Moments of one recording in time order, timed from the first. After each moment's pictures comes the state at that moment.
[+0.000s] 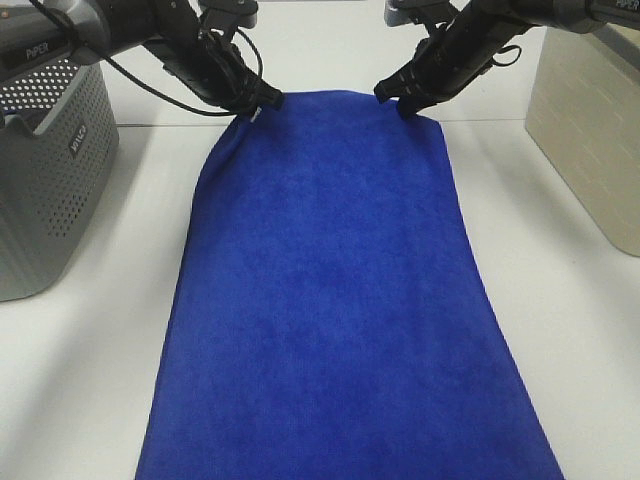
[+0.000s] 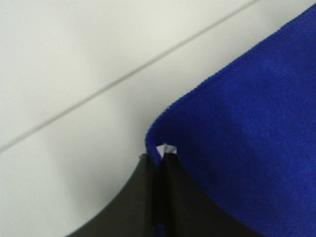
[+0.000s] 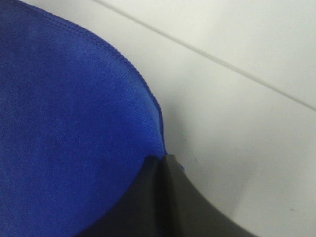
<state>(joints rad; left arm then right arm) -0.31 2.58 -2.35 -0.16 0.67 0.25 0.20 2.43 -2.10 0.30 0.69 -0.44</state>
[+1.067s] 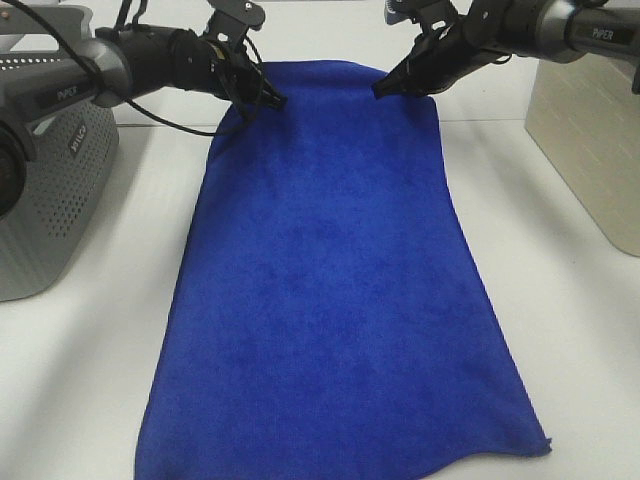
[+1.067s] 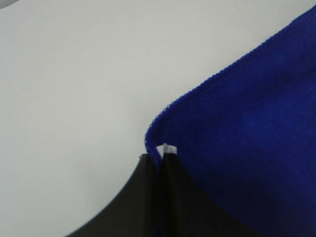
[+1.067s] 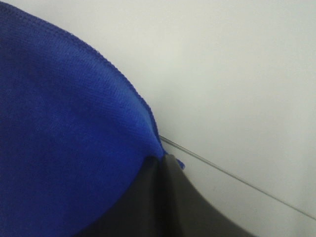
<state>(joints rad) -0.31 2.68 -2.35 -0.05 0.23 0.31 0.19 2.50 -2.11 0.28 0.34 -0.49</state>
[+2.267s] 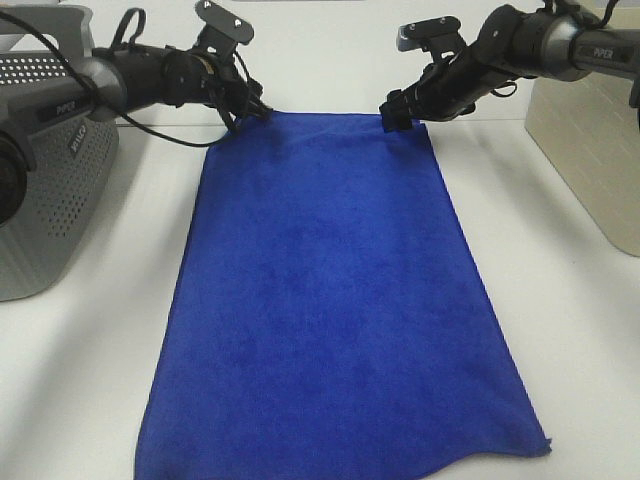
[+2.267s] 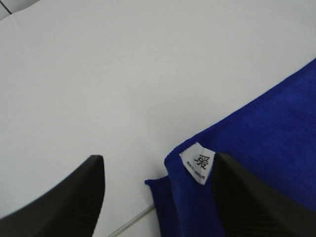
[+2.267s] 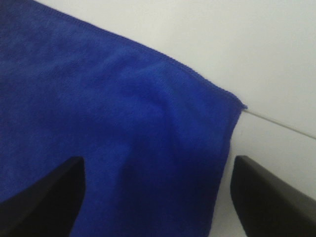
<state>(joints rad) -0.28 2.72 -2.37 0.02 0.19 0.31 0.16 2.55 -2.12 0.38 0.48 -0.49</state>
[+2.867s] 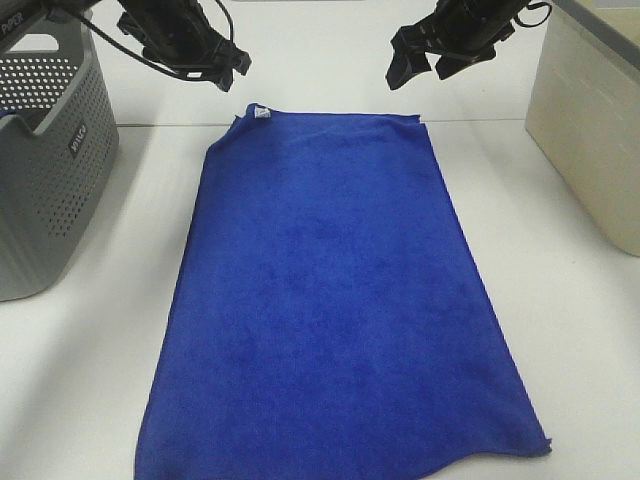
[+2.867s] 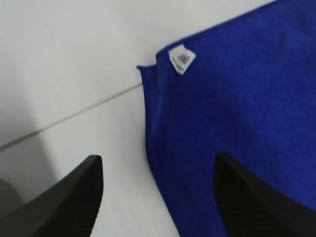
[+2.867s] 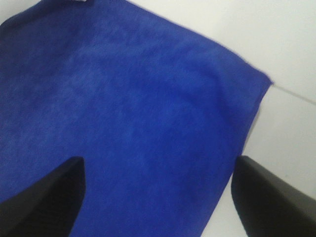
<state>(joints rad) -0.28 2.58 -2.61 0.03 1.05 0.09 0.16 2.34 -2.17 0.38 0.95 -0.43</state>
